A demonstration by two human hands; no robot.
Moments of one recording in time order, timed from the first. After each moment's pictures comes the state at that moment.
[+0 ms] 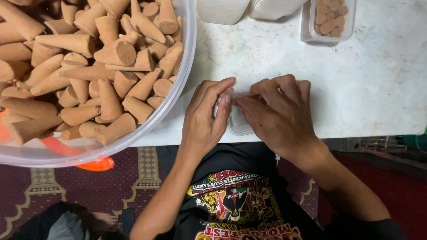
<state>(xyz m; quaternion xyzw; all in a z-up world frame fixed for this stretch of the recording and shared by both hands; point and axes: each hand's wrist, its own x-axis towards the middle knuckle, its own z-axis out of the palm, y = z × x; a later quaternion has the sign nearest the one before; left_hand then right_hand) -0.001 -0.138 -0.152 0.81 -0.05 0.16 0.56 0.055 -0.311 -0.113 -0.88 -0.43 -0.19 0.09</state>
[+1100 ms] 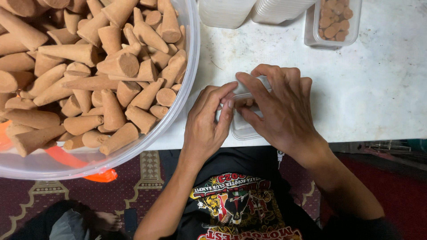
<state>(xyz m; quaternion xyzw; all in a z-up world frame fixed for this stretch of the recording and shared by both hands) 0.001 -0.137 -0.152 0.81 -0.05 0.16 0.56 0.068 -0.305 -0.117 -0.93 -0.36 -0.04 0.08</state>
